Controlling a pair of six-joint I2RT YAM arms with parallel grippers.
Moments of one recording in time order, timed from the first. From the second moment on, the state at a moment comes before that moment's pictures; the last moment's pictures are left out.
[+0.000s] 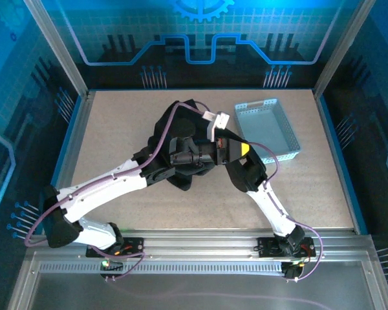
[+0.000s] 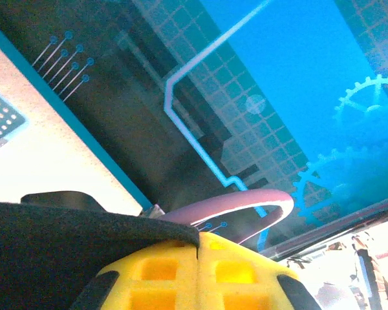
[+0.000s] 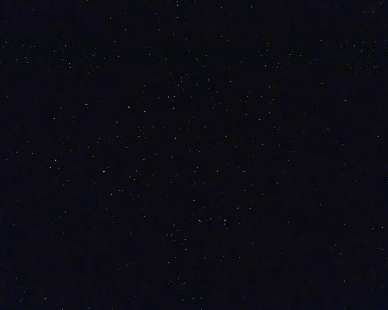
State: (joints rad) left arm -0.94 1.40 1.31 -0.01 0.39 -0.85; right arm 0.79 2.48 2.05 -0.40 -0.12 0.56
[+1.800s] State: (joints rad) left arm -0.07 1.64 1.04 -0.51 0.13 -0.74; right arm 0.78 1.46 0.82 0.18 -0.11 0.43
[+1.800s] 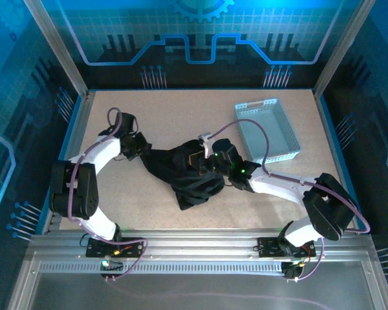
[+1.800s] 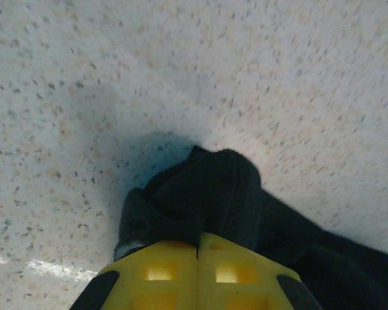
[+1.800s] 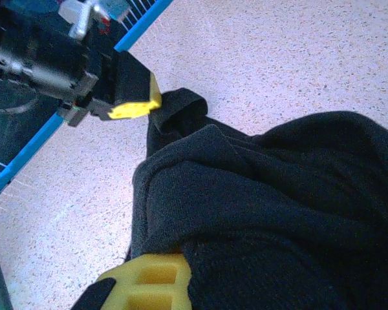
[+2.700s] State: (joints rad) left arm -0.49 1.24 1.00 -0.45 -0.01 -0.64; right arm 0.72 1.35 1.03 -0.08 -0.06 0.59
